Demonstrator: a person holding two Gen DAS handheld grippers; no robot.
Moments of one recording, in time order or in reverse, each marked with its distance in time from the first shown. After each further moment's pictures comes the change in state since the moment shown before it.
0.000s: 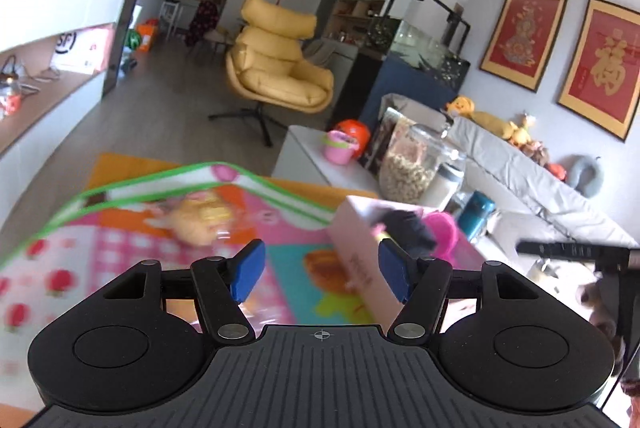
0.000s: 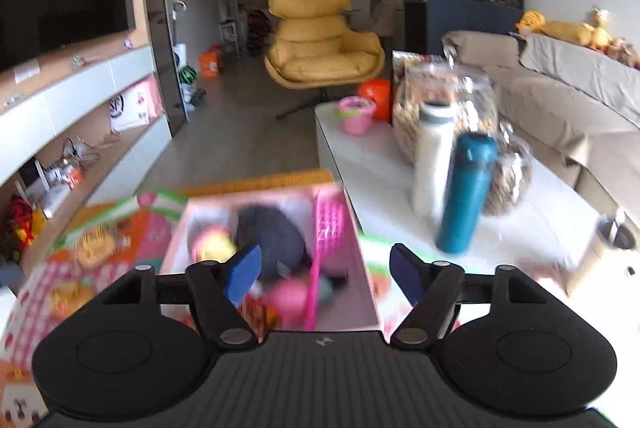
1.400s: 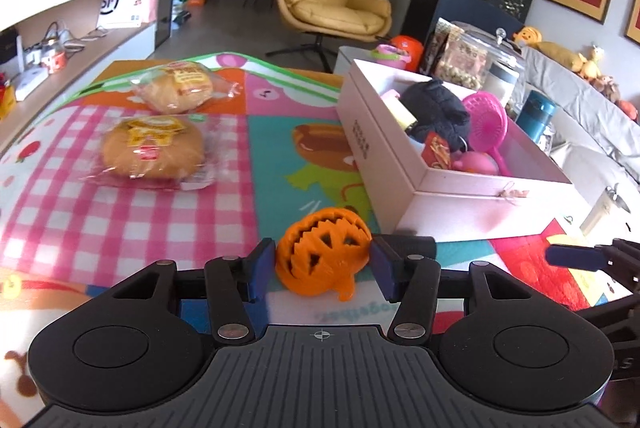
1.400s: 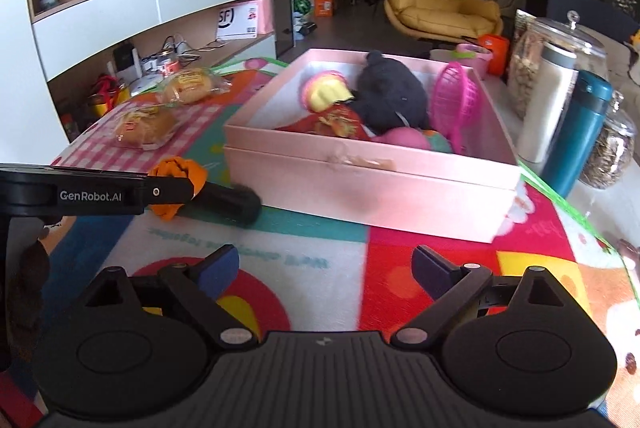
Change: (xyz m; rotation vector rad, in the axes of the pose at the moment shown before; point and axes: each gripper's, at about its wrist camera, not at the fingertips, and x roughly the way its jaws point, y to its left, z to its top) left arm 0.073 -0.092 -0.087 0.010 0.187 0.241; right arm 0.017 0.034 -0.105 -0.273 0.137 0.289
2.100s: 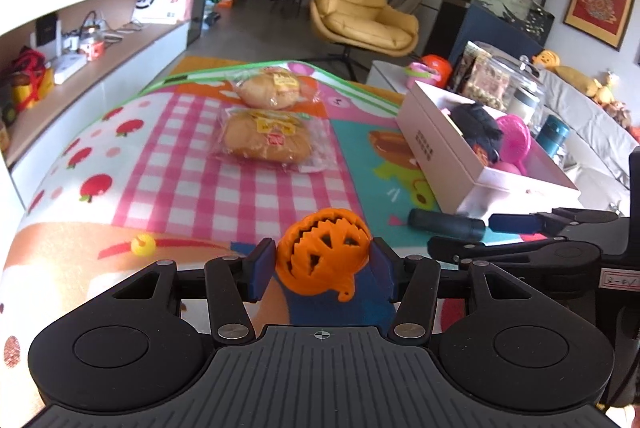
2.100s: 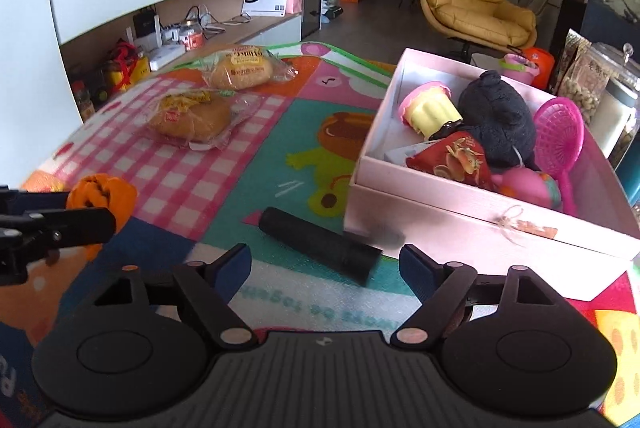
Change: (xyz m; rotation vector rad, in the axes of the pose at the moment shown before) left arm -0.068 0.066 -0.019 -0.068 -0.023 0.027; right arm 0.048 0.076 0.028 -0.108 0.054 -0.011
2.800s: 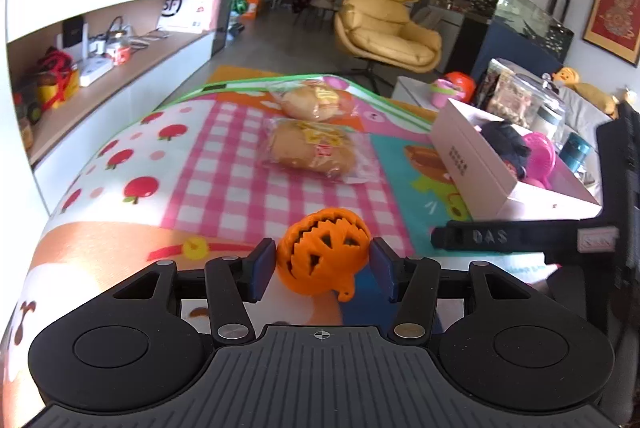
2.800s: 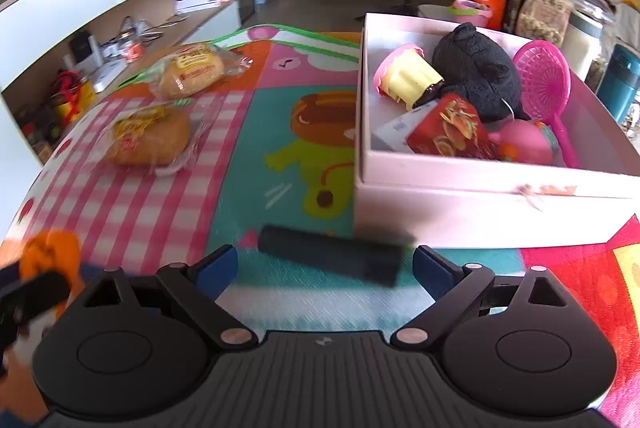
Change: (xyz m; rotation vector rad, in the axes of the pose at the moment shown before) left arm -0.012 0.023 -0.004 -0.034 -0.046 0.068; right arm 0.030 0.017 0.021 0.243 0.086 -0.108
